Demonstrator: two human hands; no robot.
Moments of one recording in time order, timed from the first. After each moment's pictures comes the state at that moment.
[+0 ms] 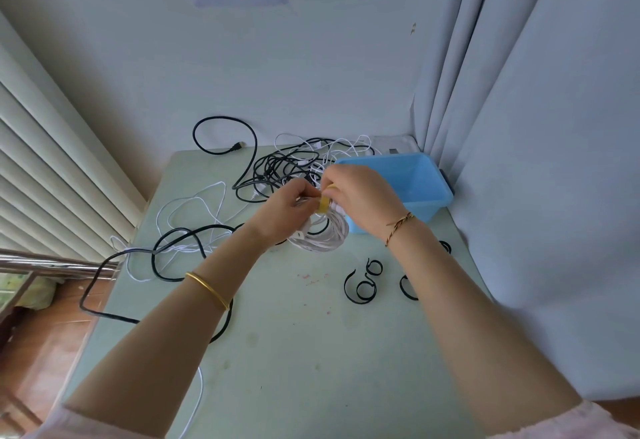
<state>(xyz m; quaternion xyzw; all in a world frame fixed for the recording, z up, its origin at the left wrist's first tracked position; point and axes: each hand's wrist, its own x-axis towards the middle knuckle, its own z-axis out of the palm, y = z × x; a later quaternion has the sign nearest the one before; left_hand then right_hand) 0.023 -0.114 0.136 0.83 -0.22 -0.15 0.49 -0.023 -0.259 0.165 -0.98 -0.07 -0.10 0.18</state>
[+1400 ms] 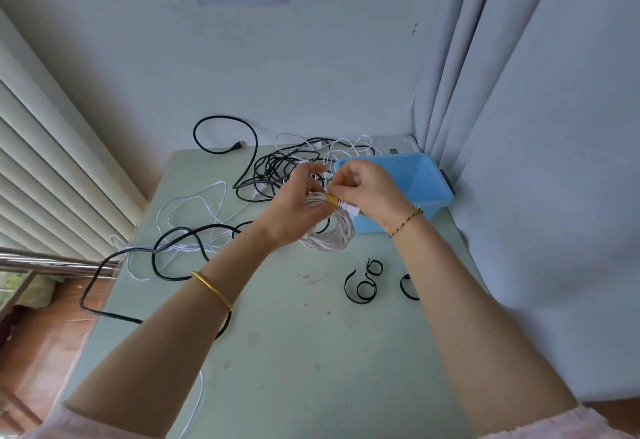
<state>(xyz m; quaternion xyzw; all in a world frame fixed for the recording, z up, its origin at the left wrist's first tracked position) 0.014 -0.118 0.143 0.80 -0.28 -0.12 0.51 -0.016 -0.268 0.151 -0.83 0.08 -0.06 0.55</state>
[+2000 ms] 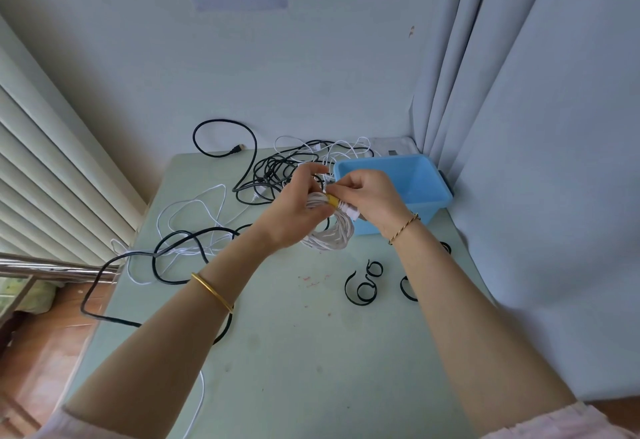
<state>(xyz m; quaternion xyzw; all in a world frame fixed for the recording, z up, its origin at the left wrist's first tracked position) 0.014 -0.119 0.146 0.81 -0.30 -0.11 0.48 -0.020 -0.268 0.147 -0.80 0.09 -0.06 0.59</state>
